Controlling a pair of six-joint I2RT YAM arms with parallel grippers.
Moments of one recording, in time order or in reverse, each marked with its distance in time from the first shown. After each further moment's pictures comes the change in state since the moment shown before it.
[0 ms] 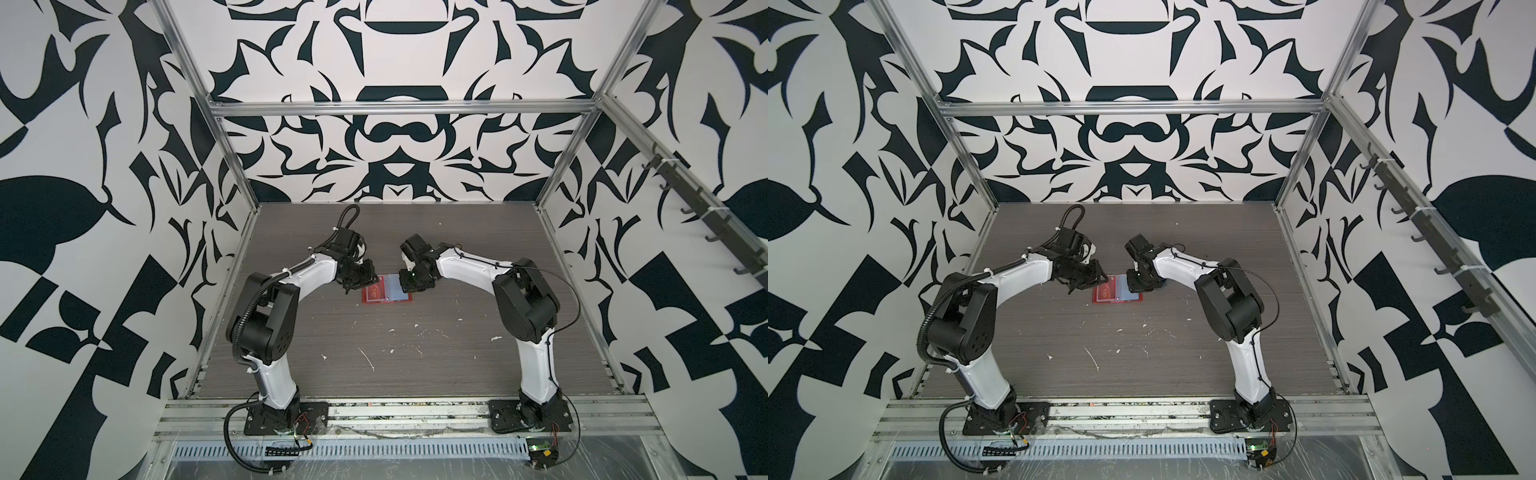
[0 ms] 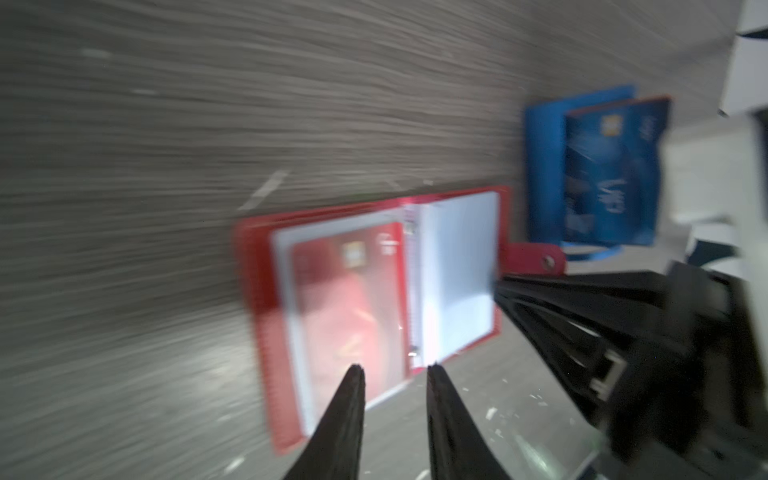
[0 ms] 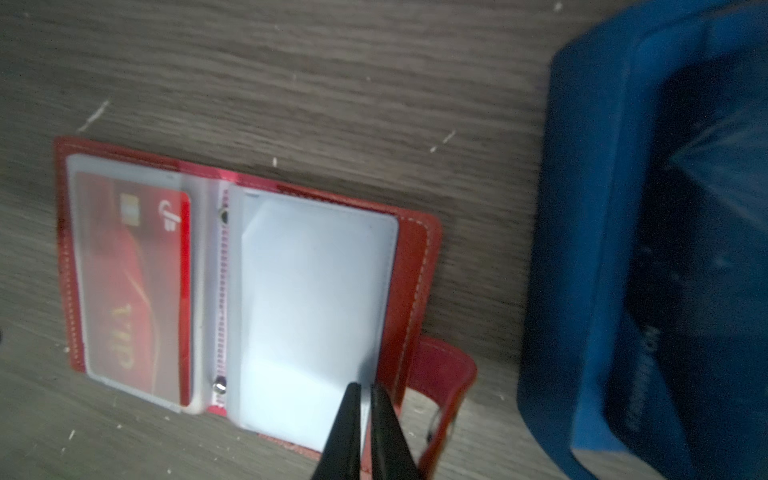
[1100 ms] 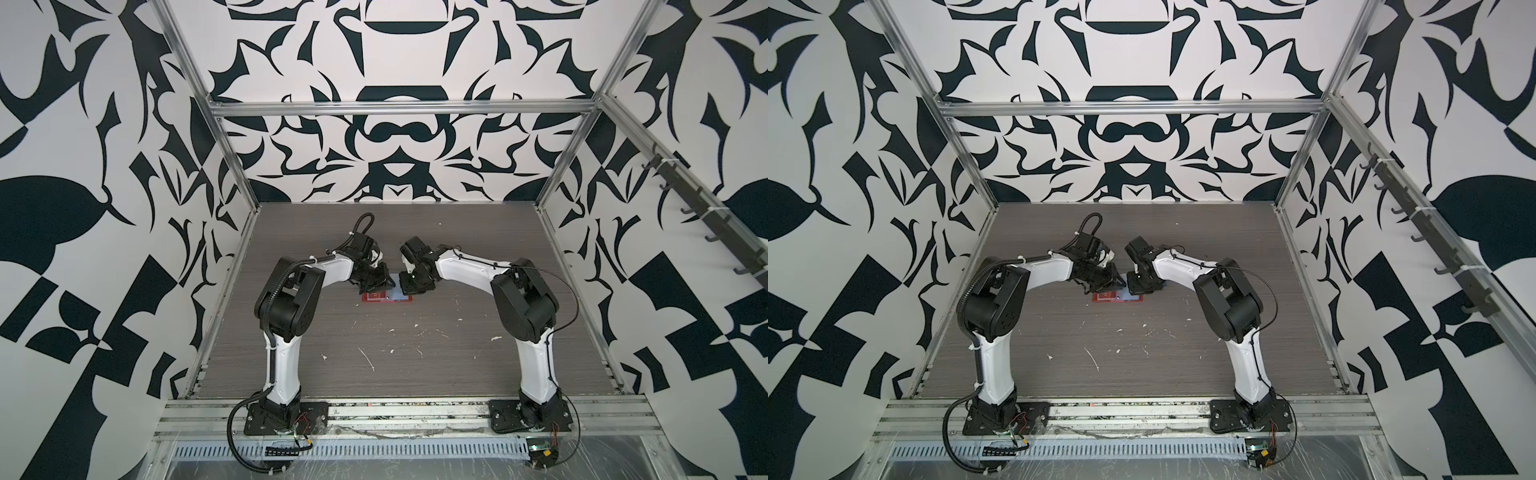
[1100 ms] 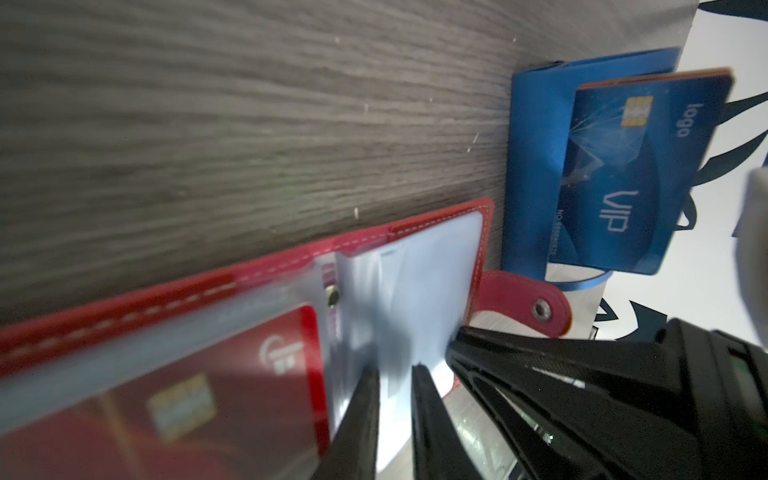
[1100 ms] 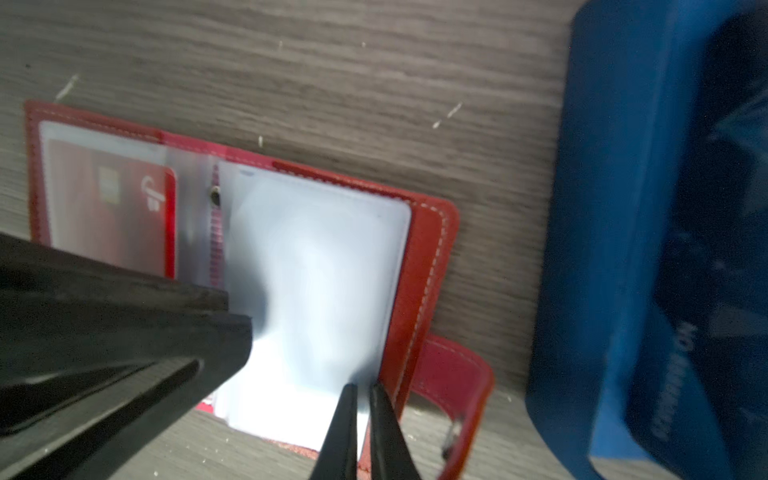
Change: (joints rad) left arm -0.039 0.215 0.063 0.140 0.171 -0.101; right arm 0.003 0.008 -0.015 0.006 -0.005 0.000
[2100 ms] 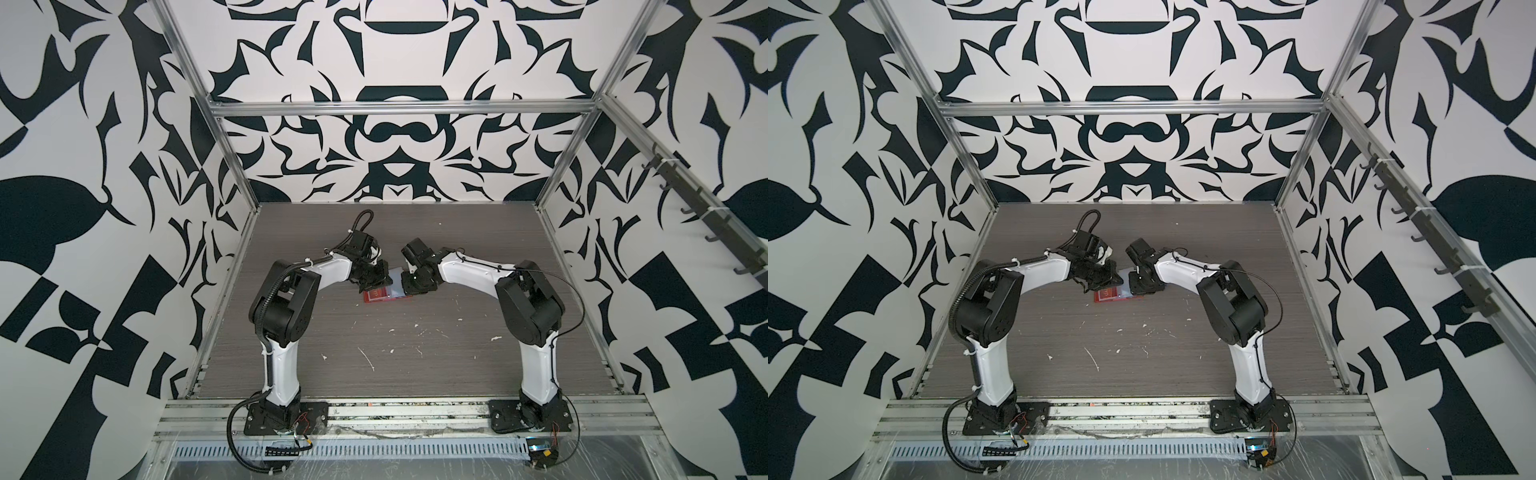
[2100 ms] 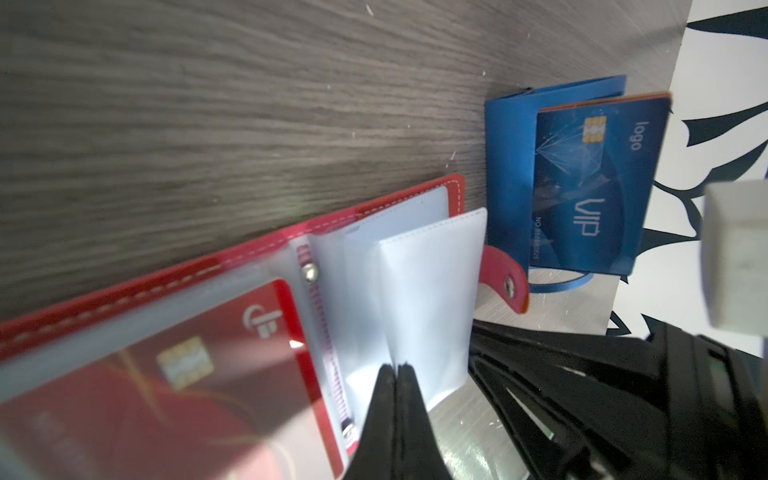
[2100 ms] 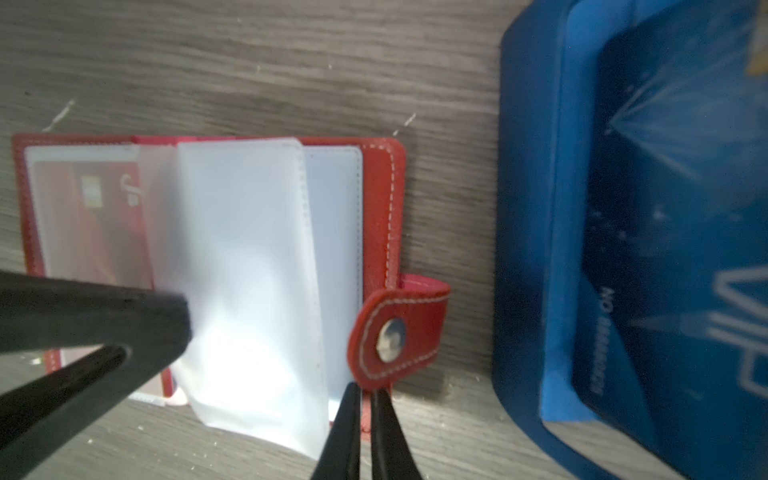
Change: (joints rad) left arm -0.002 -0.056 -0.013 -0.002 -0.072 0.004; right arm 0.006 -0.047 -0.056 0.045 0.066 0.037
